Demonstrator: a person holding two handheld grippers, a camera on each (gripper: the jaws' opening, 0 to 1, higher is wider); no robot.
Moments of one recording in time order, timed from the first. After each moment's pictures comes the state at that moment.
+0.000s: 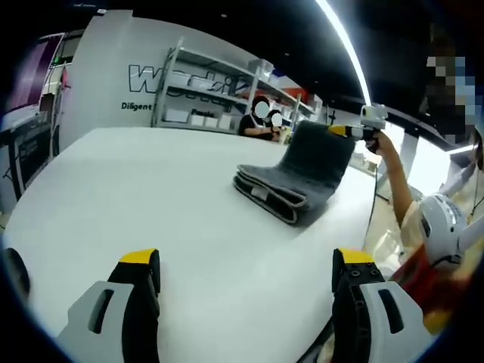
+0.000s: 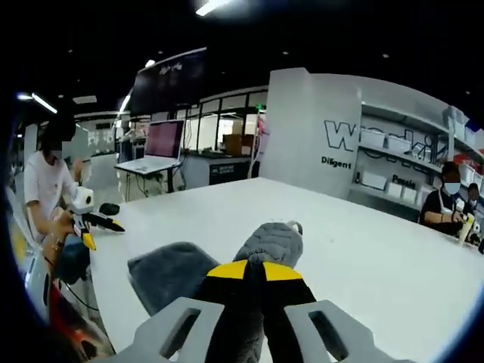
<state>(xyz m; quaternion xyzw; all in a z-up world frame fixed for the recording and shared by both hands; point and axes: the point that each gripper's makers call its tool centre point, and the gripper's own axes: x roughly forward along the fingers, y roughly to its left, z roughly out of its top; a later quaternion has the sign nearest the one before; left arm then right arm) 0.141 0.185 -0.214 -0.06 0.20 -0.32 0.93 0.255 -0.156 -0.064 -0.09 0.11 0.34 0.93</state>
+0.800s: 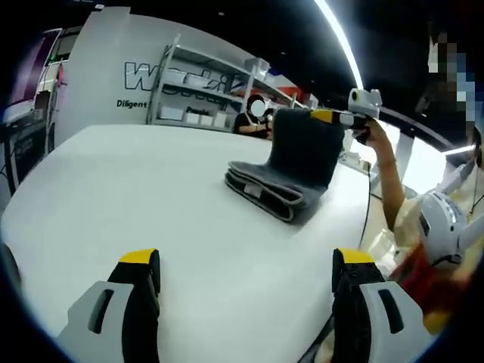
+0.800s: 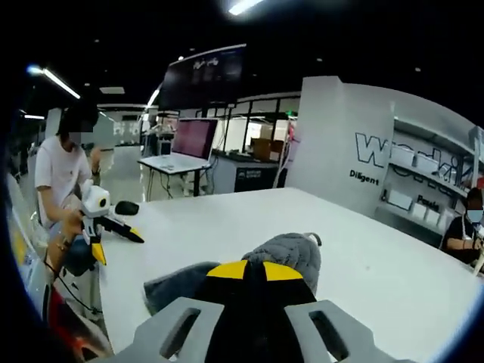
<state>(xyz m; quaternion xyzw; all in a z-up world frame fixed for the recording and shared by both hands) 0.141 0.178 -0.220 -0.06 0.21 -0.33 0.92 0.257 -0.060 -0.060 -0.13 0.09 0.41 0.90</state>
